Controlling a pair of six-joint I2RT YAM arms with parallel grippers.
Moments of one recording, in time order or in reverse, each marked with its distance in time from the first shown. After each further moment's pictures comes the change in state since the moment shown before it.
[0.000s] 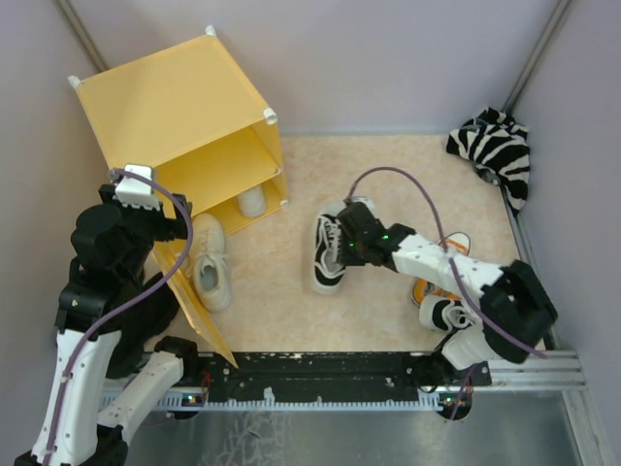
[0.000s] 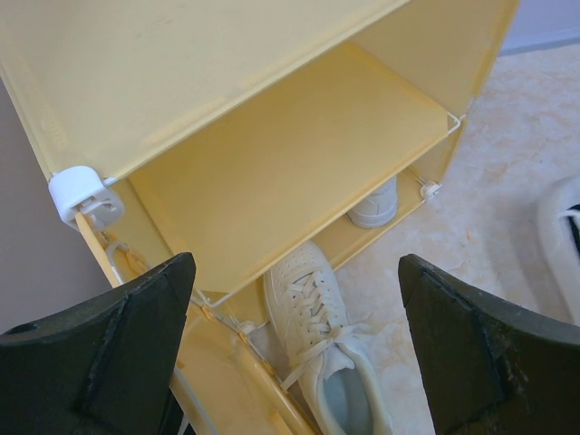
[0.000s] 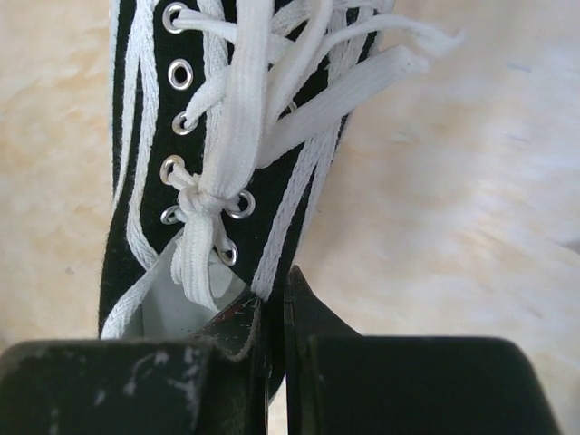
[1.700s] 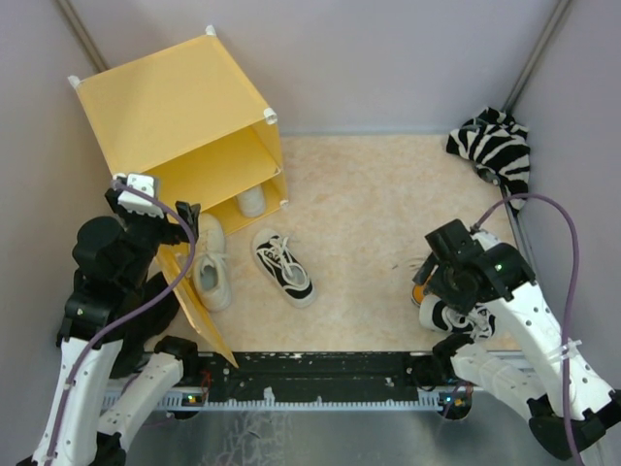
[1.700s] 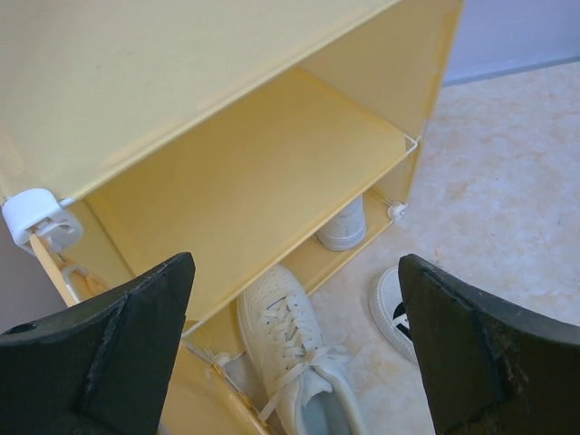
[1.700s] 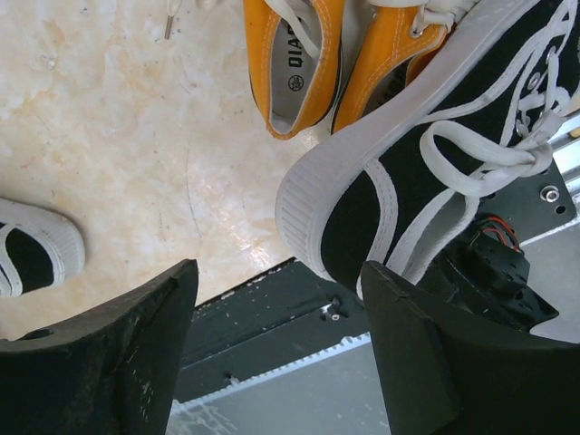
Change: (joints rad) left arm -0.017 -0.068 -0.092 0.108 0.072 -0.008; right arm -0.197 -0.502 0.185 -1.005 0.154 0.434
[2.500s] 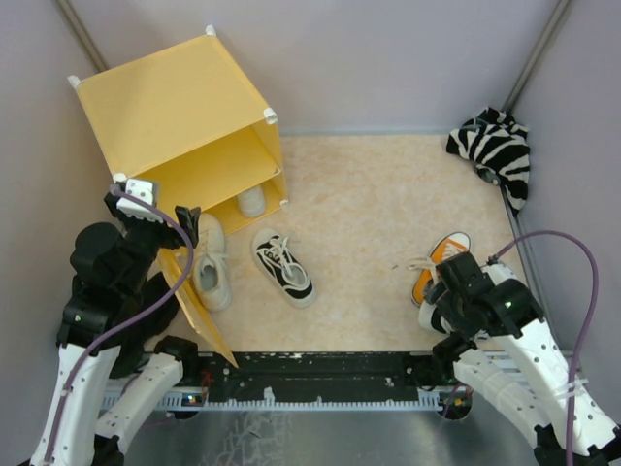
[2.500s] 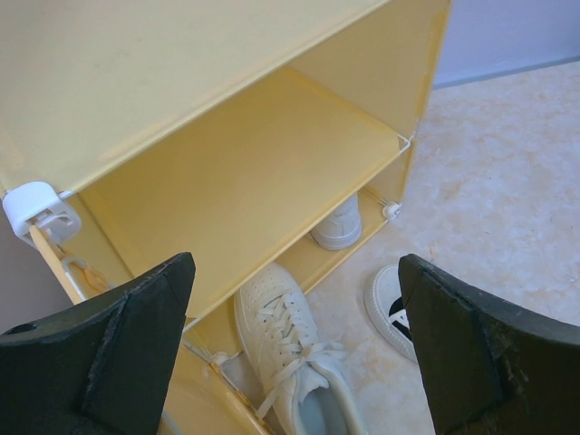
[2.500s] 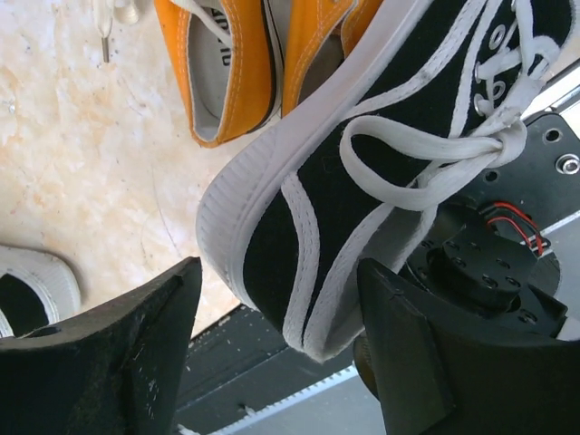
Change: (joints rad) left arm -0.026 -0.031 -0.009 -0.008 -0.015 0.000; right arm -0.011 -0.243 -0.223 -0.001 0.018 0.173
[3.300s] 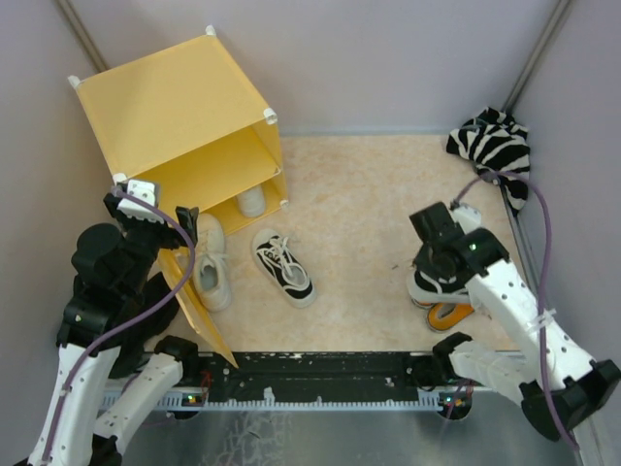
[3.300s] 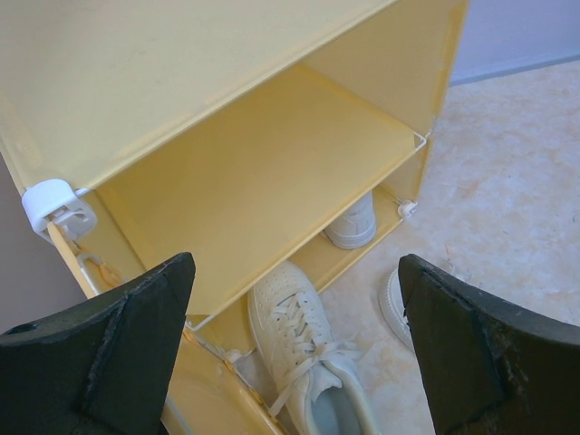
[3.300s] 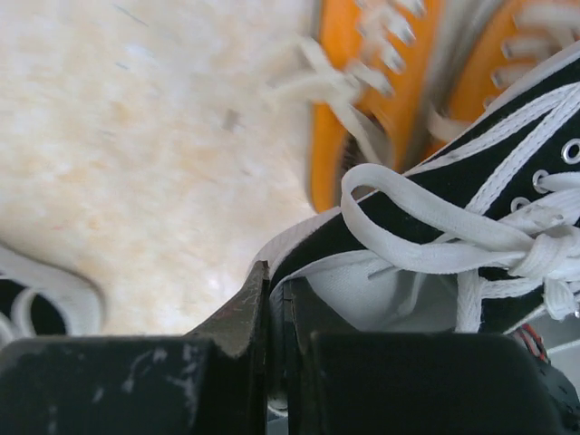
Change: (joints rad) left arm -0.024 -0.004 -0.008 0.002 -0.053 0.027; right arm -0.002 0.288 0.080 0.281 0.085 -0.274
